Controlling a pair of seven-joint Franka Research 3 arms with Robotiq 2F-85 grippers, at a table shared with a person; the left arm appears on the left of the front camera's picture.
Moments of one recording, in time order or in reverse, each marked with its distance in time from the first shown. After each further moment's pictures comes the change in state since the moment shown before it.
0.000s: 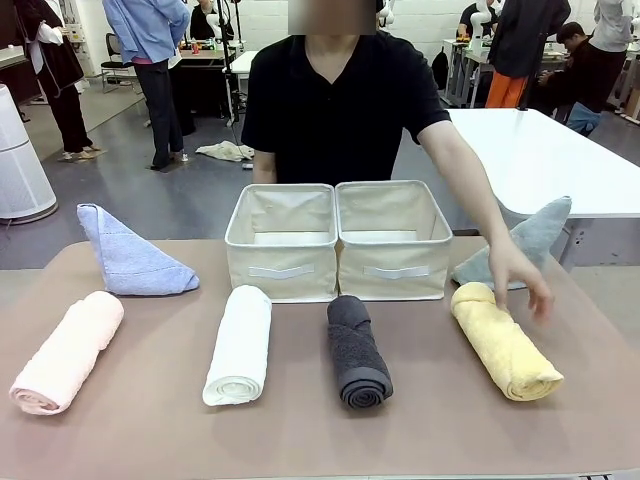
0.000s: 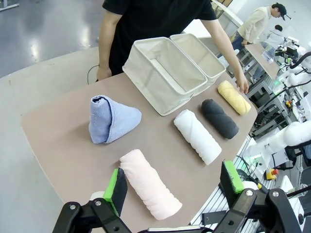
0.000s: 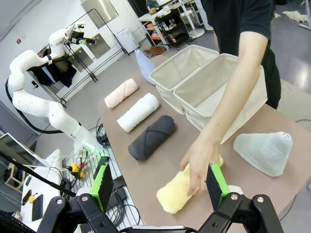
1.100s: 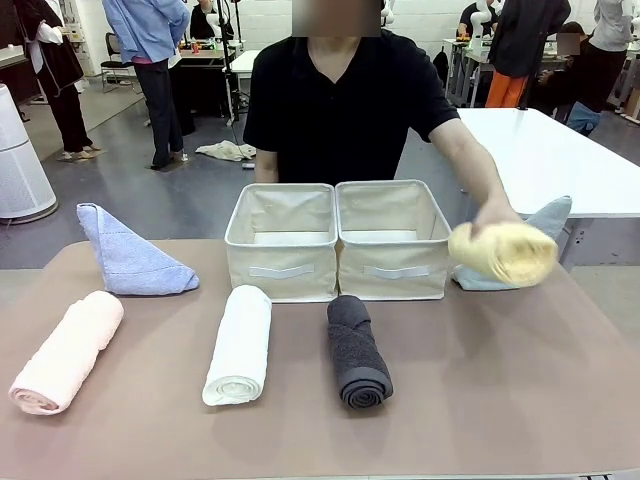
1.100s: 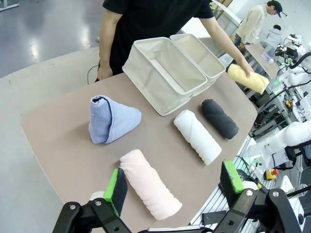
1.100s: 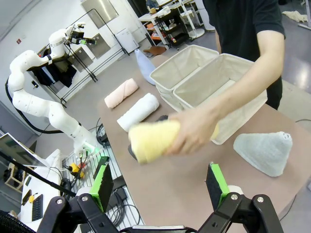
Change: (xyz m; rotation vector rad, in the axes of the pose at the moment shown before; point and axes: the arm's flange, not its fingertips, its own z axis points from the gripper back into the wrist) left arm 0.000 0.000 0.000 0.000 0.000 0.000; right arm 0.000 0.000 0.000 0.000 0.000 0.000
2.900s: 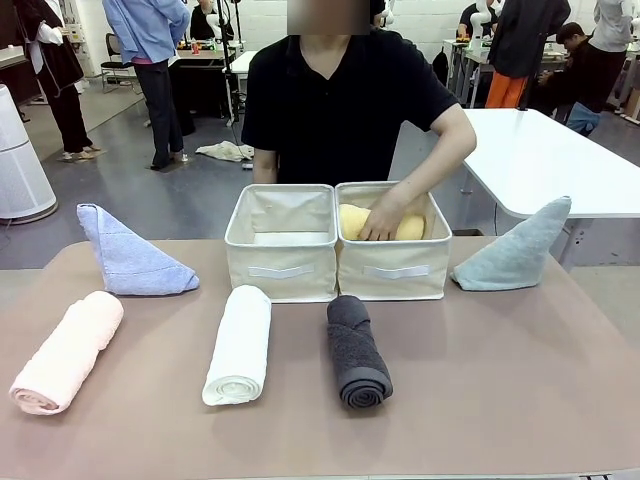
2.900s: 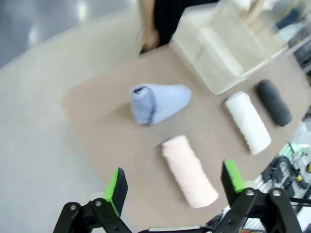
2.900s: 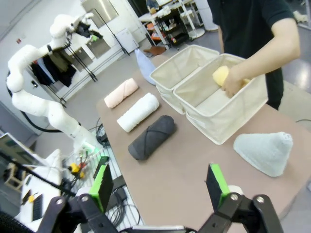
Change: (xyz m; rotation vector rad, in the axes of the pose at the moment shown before) left arm 0.083 -0.029 -0.070 0.384 0.275 -0.016; right arm 0.001 0.000 0.000 0.000 0.001 0.002
